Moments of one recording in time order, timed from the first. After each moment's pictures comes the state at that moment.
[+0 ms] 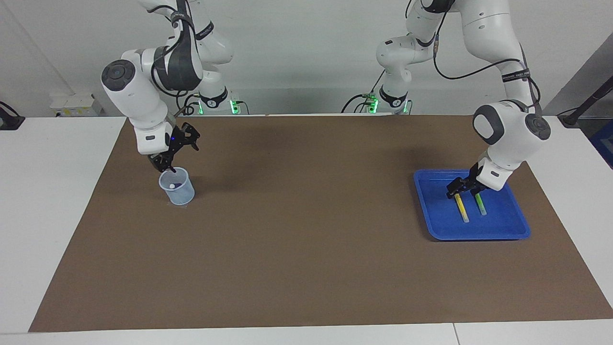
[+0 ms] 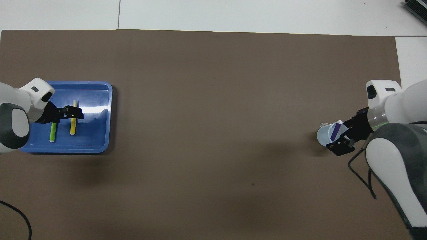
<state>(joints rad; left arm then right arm) 0.20 0.28 -0.06 -2.00 -0.11 2.26 0.14 0.00 -0.09 0.10 -1.86 0.16 1.68 -0.60</state>
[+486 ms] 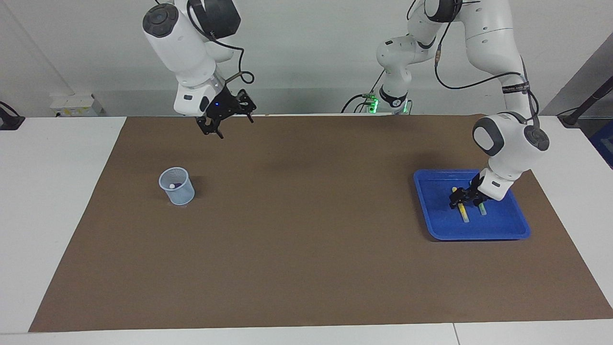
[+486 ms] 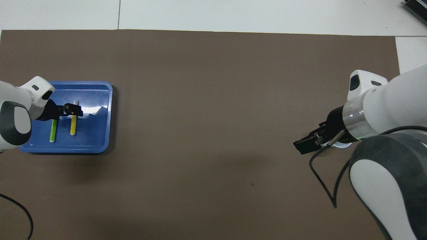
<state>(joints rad) 0.20 0.33 -0.07 -1.99 -0.11 2.33 0.14 0.18 -0.08 0.11 -1.83 0.25 1.68 -0.09</state>
